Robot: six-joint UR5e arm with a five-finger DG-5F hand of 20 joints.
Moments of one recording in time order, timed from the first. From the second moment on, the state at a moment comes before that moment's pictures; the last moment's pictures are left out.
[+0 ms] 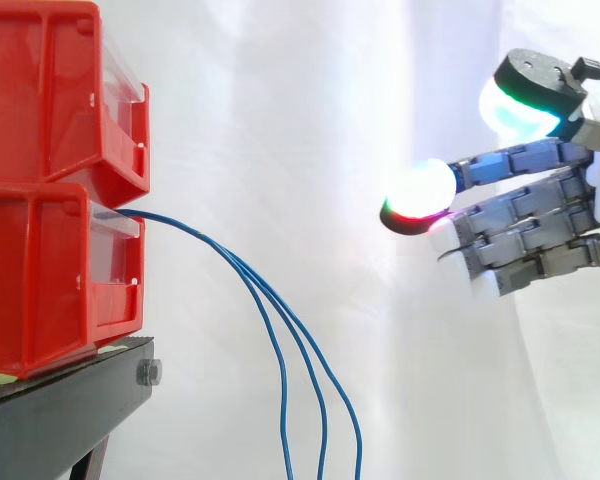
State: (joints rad) arm 0.19 -1.98 -1.62 -2.49 -0.91 -0.44
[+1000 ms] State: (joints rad) arm 0.18 -2.21 -1.43 -2.49 -1.01 -0.32
